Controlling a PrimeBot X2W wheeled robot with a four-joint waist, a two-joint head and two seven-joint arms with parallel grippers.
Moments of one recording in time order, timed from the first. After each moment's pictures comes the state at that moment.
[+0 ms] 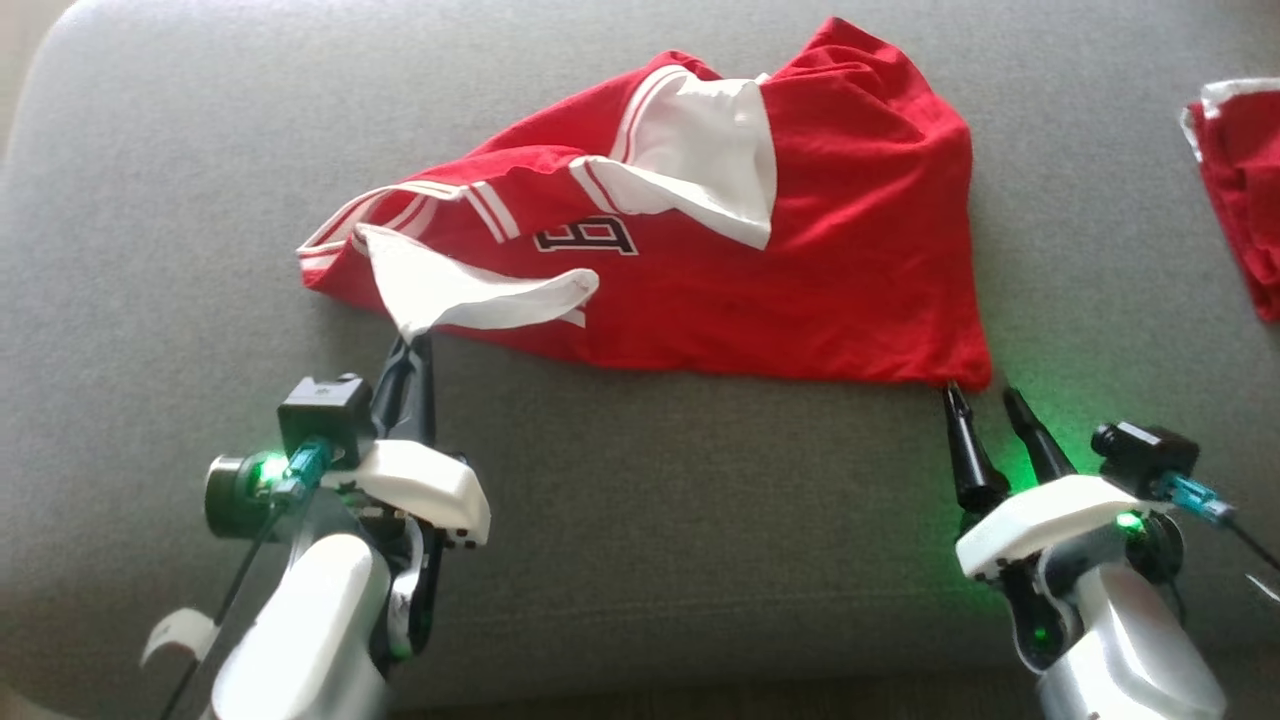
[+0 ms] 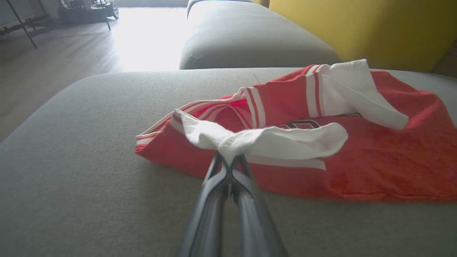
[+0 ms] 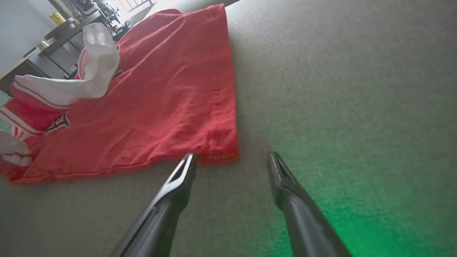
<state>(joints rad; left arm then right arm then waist) -0.30 0.19 -0.48 0.31 -0.37 0.25 -0.19 -0.30 -0.05 -0.03 0.68 0.39 0.13 -0.26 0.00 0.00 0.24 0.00</state>
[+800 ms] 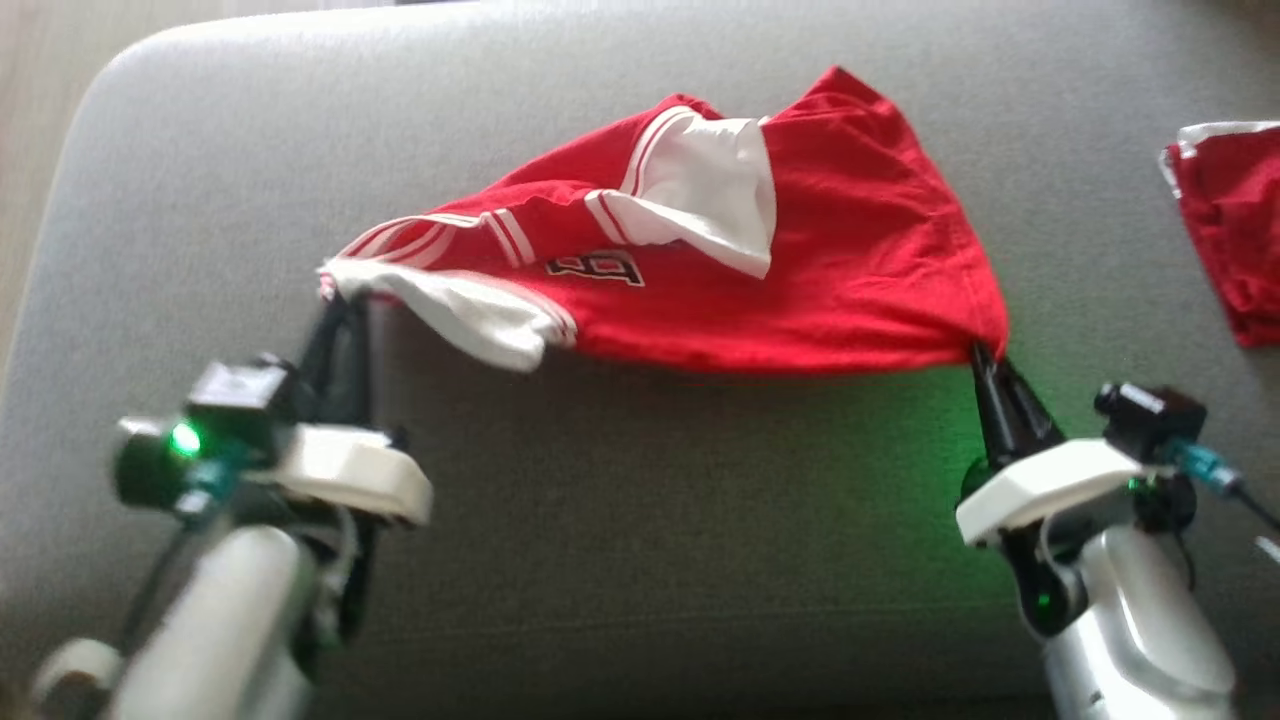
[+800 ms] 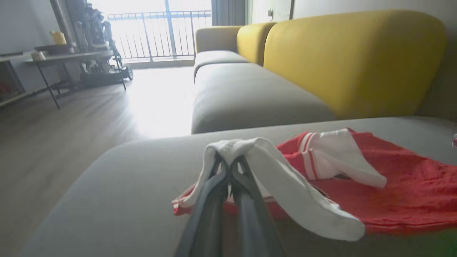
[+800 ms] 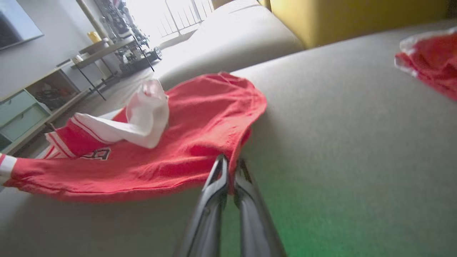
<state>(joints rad) -0.26 0.30 -0.46 0.10 -0.37 0.26 -0.19 -0.31 -0.05 -0.04 0.60 0.32 0.13 -0.25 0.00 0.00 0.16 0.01</state>
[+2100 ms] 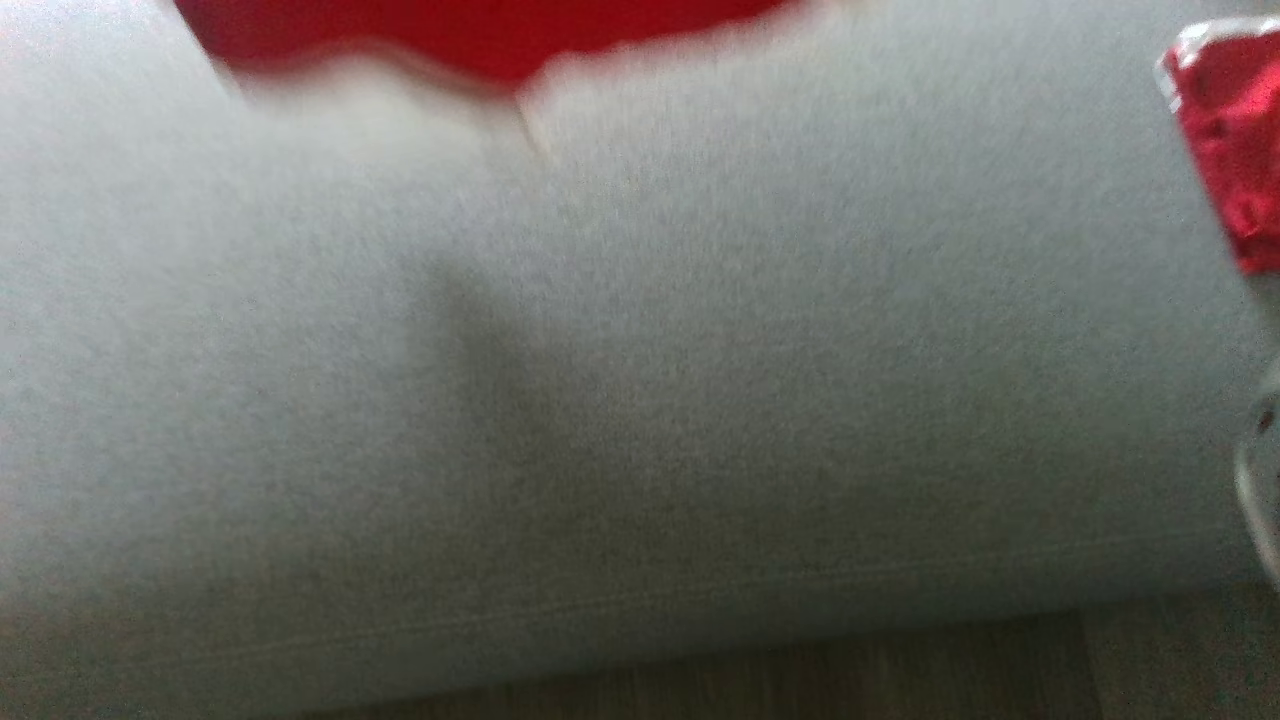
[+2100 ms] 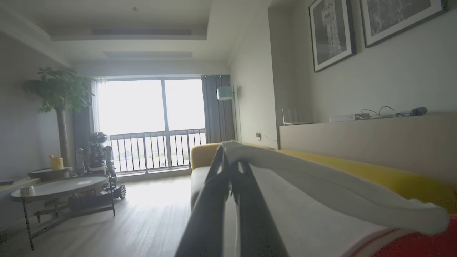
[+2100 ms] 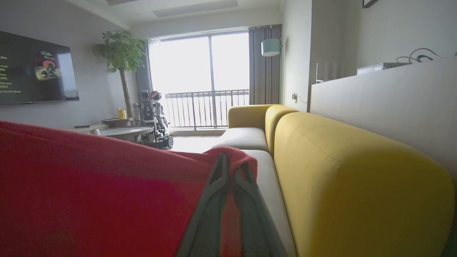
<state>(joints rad) -1.43 0.42 -0.32 0.48 -0.49 -0.04 0.05 -1.27 -0.16 -0.09 0.53 0.26 0.13 0.14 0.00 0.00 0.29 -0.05</state>
